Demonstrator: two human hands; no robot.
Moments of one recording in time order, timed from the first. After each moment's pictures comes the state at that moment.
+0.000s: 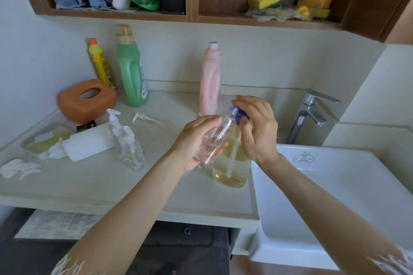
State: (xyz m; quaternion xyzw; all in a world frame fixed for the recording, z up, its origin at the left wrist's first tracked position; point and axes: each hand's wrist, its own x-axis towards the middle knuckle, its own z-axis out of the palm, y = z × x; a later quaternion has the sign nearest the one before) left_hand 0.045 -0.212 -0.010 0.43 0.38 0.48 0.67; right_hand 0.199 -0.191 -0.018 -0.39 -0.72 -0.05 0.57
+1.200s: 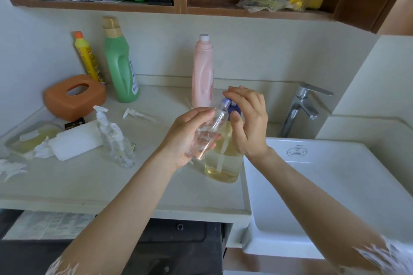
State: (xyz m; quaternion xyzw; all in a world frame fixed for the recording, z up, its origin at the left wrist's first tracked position) left_hand 0.052 -0.207 -0.009 0.44 0.36 0.50 0.65; right_hand 0.201 -0.187 -0.018 -0.37 -0.71 -0.05 0.60
